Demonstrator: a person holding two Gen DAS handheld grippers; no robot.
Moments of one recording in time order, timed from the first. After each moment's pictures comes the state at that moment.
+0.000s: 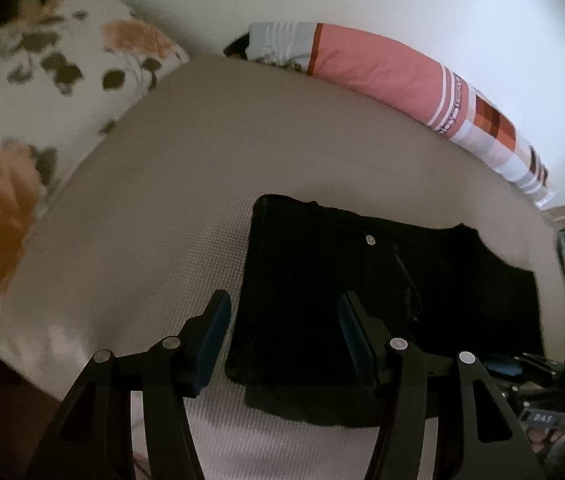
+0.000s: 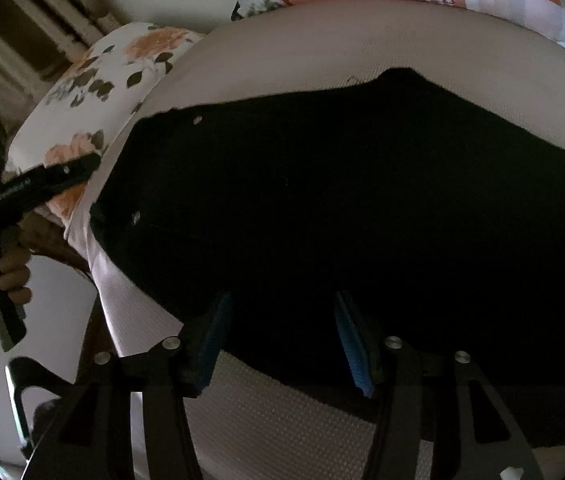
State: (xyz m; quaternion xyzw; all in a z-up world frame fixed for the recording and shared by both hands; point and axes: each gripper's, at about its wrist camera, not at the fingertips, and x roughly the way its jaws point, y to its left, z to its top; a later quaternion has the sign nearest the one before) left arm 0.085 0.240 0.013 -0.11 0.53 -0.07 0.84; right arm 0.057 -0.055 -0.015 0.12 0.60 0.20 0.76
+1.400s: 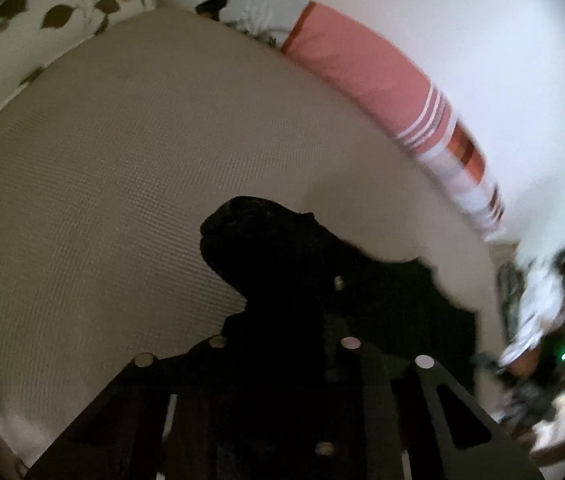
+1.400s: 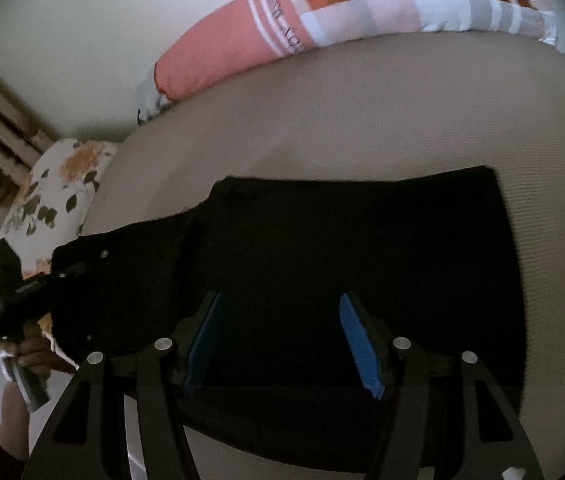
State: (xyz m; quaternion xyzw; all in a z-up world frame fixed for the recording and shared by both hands) left arm 0.132 0.229 -0.013 -0.24 0.55 -0.13 0.79; right arm 0.076 -0.186 0.014 0.22 0.54 0.05 0.81
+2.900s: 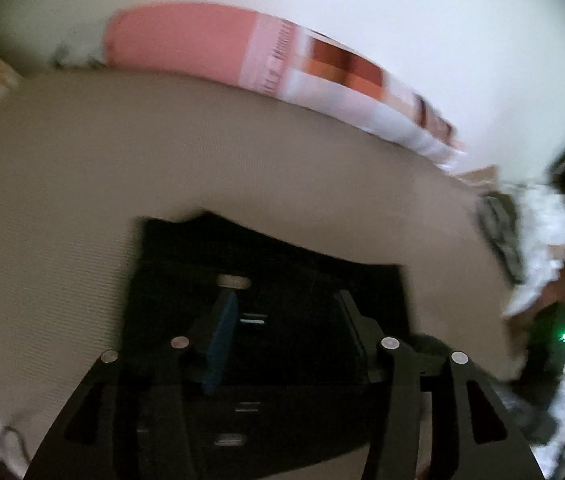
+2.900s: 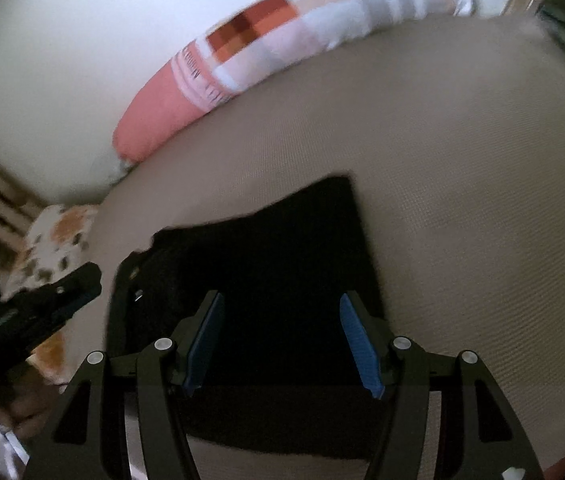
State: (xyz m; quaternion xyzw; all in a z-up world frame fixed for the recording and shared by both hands) left arm 0.100 -0.037 0.039 -0.09 0.53 -0.18 0.82; right arm 0.037 -0.281 0.006 0.31 0.51 0.01 0.80
